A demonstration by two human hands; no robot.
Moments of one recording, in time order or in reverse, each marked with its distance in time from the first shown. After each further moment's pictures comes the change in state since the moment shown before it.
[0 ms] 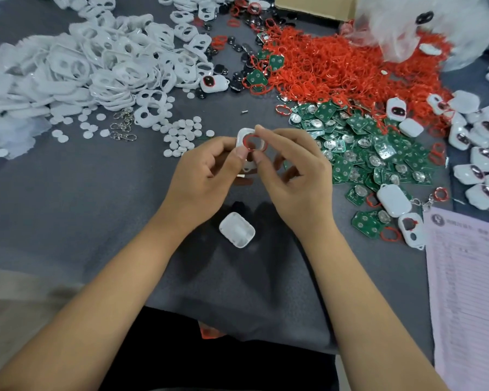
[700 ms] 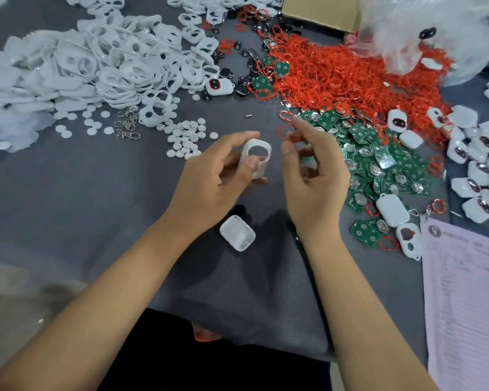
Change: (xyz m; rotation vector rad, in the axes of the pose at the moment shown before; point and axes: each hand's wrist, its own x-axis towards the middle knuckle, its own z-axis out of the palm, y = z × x) left_hand -0.003 -0.001 0.007 0.100 0.009 0.100; right_hand 0.003 0.001 -0.003 -0.012 0.181 0.071
